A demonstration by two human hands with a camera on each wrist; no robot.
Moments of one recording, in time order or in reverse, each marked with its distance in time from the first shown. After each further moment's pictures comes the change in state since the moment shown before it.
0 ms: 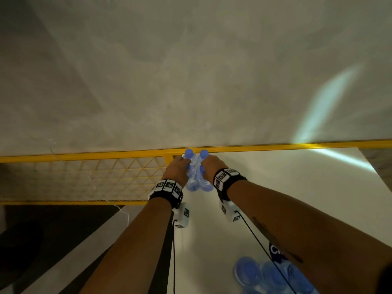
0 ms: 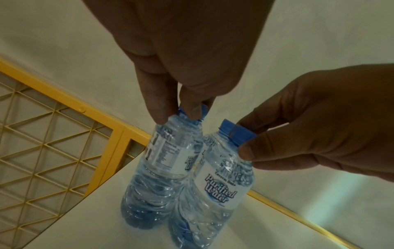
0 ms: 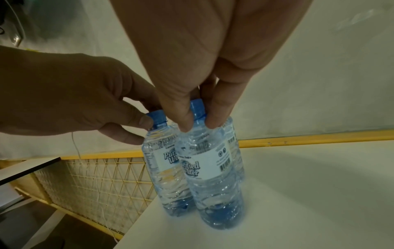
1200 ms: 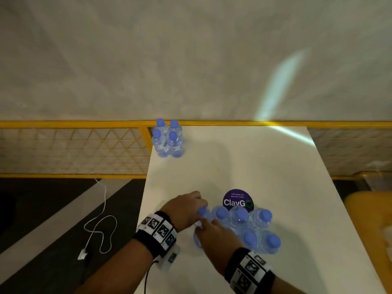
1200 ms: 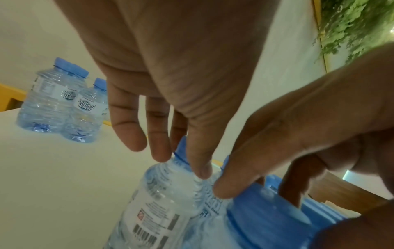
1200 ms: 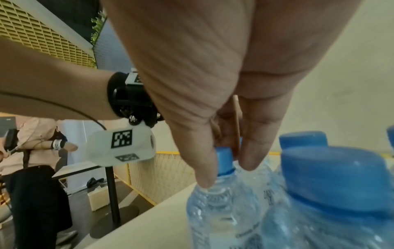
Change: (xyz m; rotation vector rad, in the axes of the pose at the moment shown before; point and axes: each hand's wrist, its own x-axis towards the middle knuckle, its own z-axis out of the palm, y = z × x) left_hand -0.232 0.140 0.050 -0.022 -0.460 0.415; right_hand -0.287 0.181 -0.093 -1.507 -0.269 -0.472
